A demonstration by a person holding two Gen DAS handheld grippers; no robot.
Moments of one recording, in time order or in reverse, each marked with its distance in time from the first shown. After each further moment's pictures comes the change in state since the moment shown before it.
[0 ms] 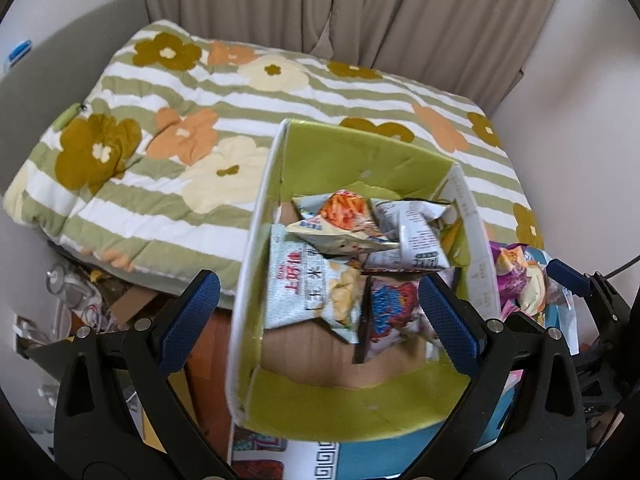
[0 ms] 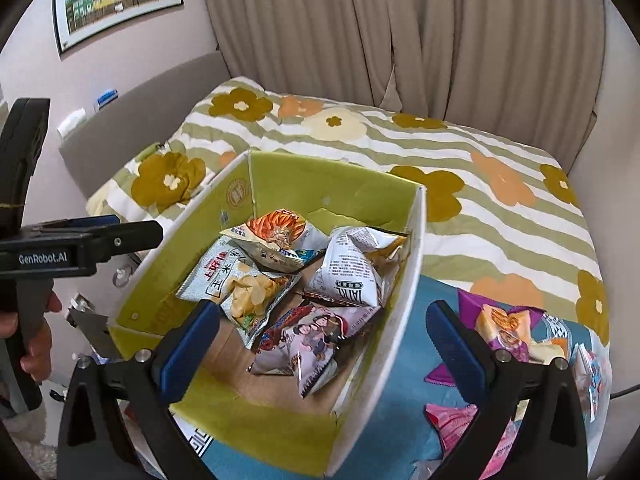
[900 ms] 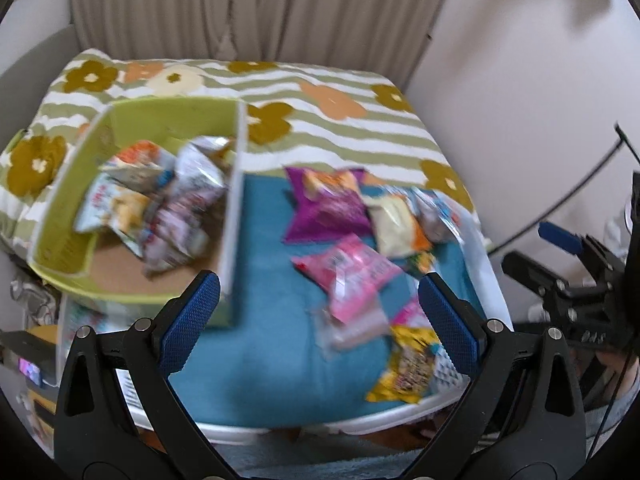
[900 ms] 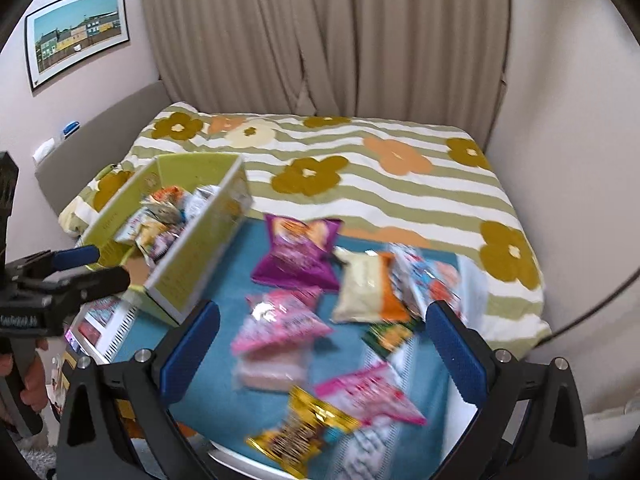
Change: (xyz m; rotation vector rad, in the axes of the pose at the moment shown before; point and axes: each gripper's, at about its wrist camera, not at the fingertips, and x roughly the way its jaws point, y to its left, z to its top) left arm -0.044 -0.257 -0.138 0.156 -0.006 -0.158; right arm -0.166 -0.186 -0.128 0.113 -0.047 -0.154
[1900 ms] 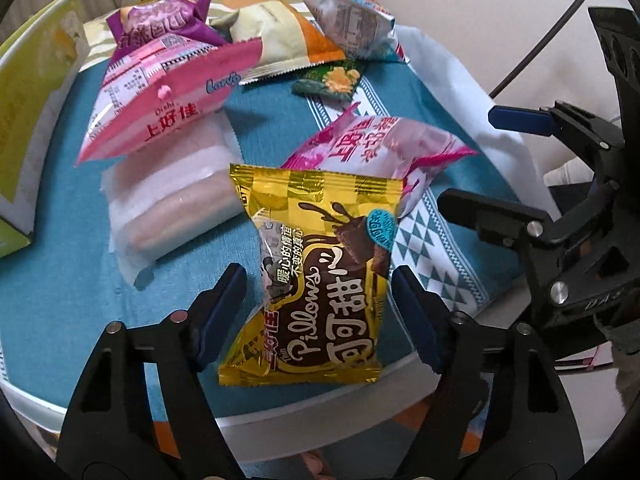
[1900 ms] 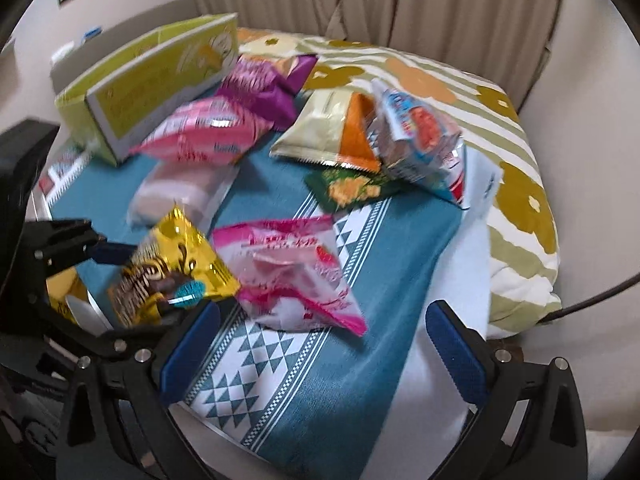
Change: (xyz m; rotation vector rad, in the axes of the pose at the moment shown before) left arm 0.164 -0.116 -0.142 0.218 0.275 -0.081; right arm 0.088 -0.081 -0.133 -0.219 0.210 0.065
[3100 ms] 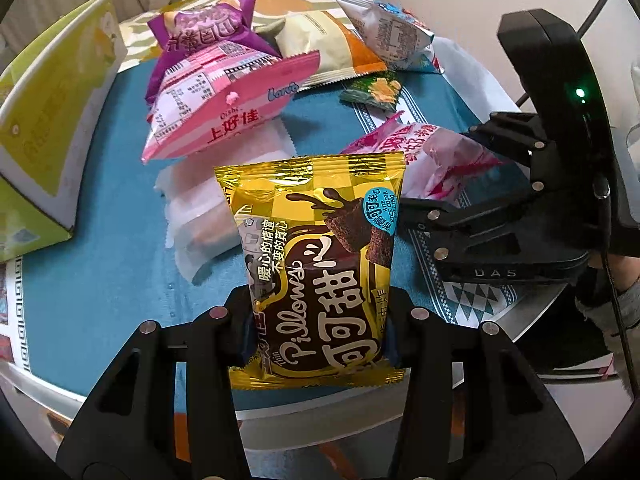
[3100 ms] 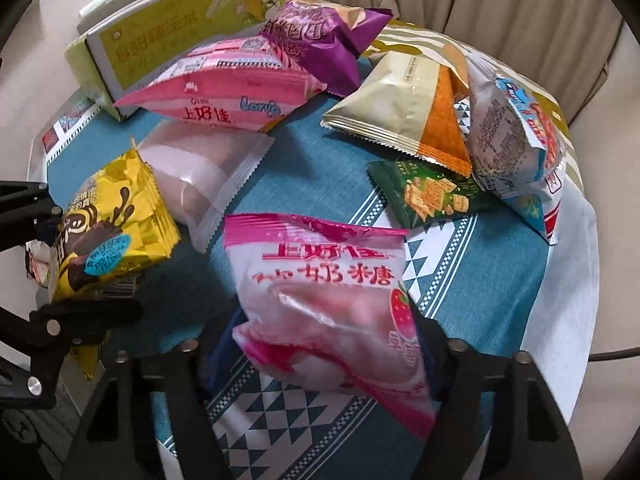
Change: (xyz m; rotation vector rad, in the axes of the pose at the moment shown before) left arm -0.017 0.020 -0.001 -0.030 -0.018 0.100; right arm 0.066 0.026 0.023 -0.121 0.088 0.091
